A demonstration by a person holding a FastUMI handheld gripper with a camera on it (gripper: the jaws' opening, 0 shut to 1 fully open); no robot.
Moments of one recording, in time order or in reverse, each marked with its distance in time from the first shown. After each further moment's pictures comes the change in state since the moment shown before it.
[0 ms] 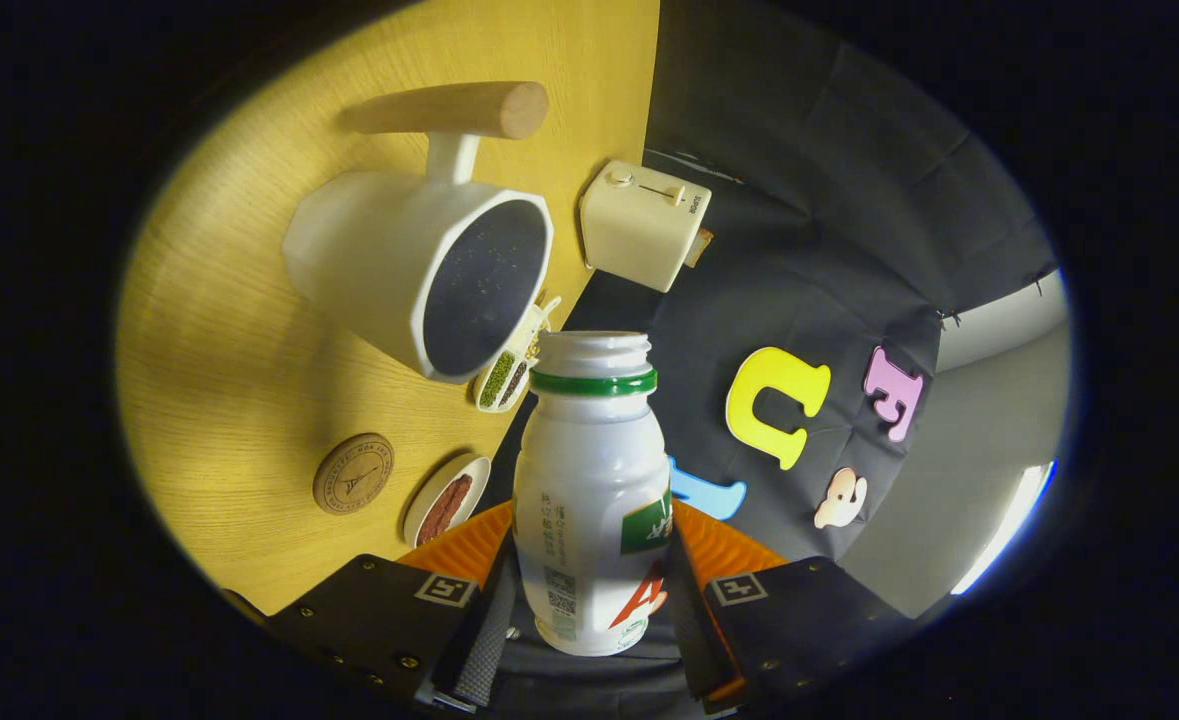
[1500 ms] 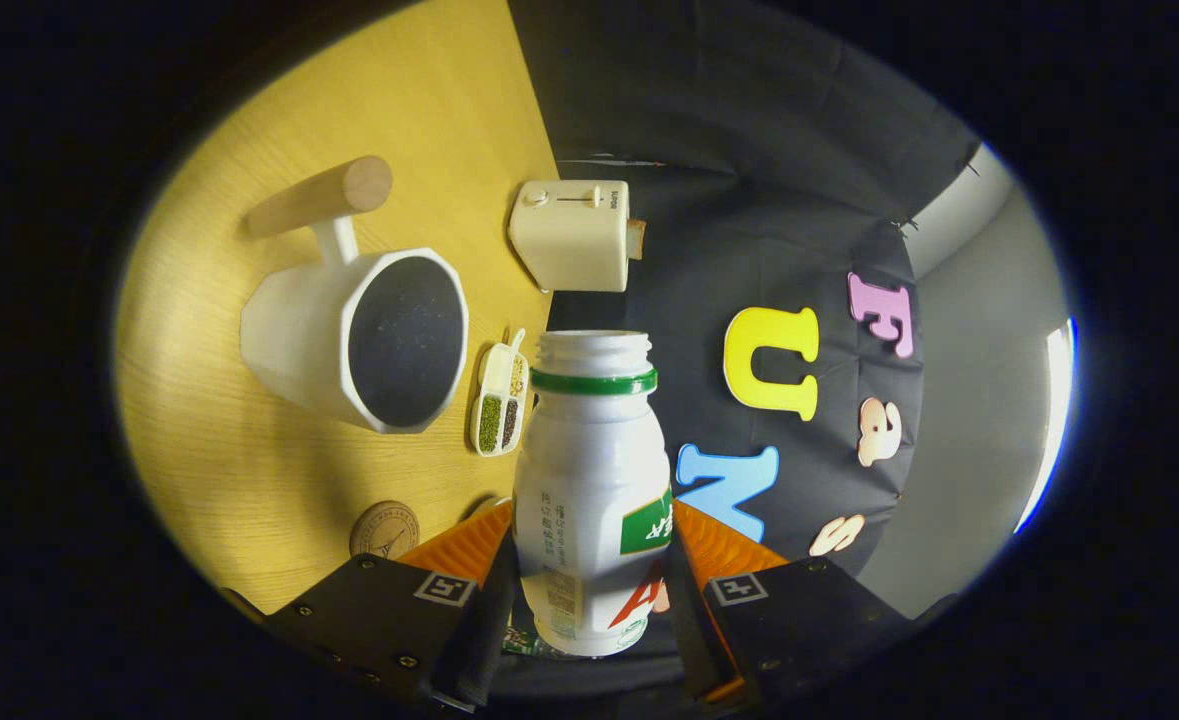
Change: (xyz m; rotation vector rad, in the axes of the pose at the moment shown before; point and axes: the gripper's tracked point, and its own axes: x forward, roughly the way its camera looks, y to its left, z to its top) arm -0.001 -0.001 -0.002 0.423 -0.072 0.004
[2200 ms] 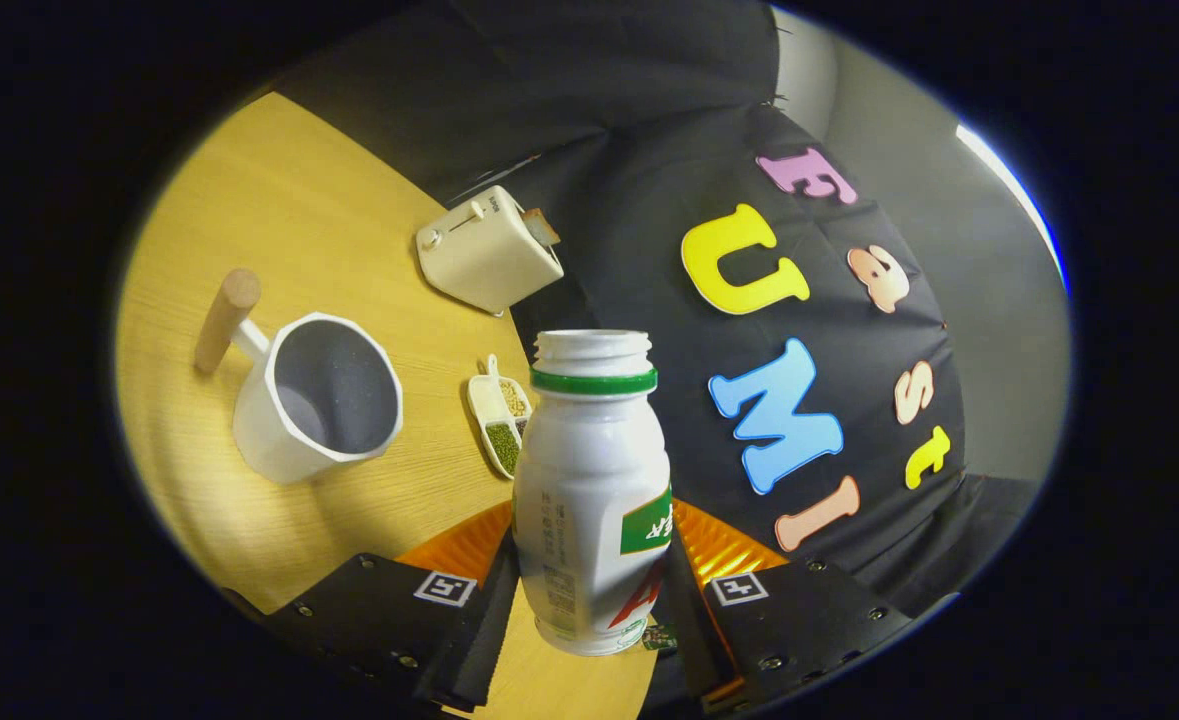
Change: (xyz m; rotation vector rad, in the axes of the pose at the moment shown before) arm 0.006 0.007 -0.035 0.516 0.008 0.035
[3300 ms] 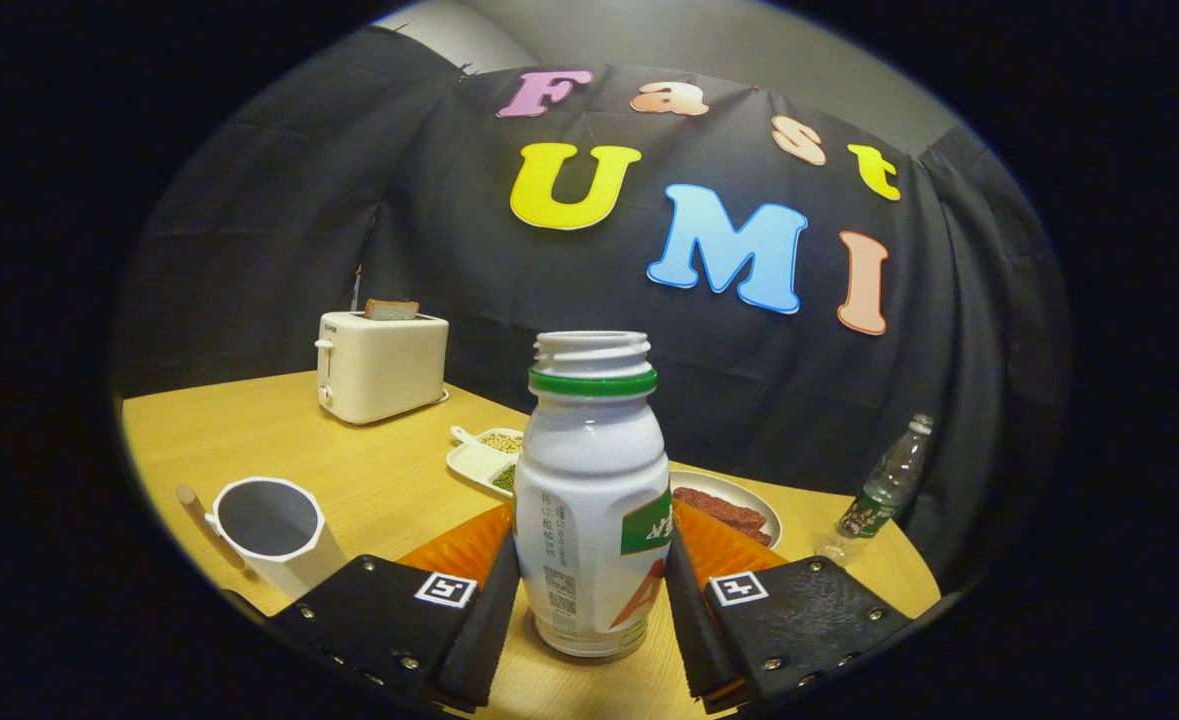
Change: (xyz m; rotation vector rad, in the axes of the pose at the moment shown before) arm 0.056 0.008 -0.059 0.863 0.015 0.057
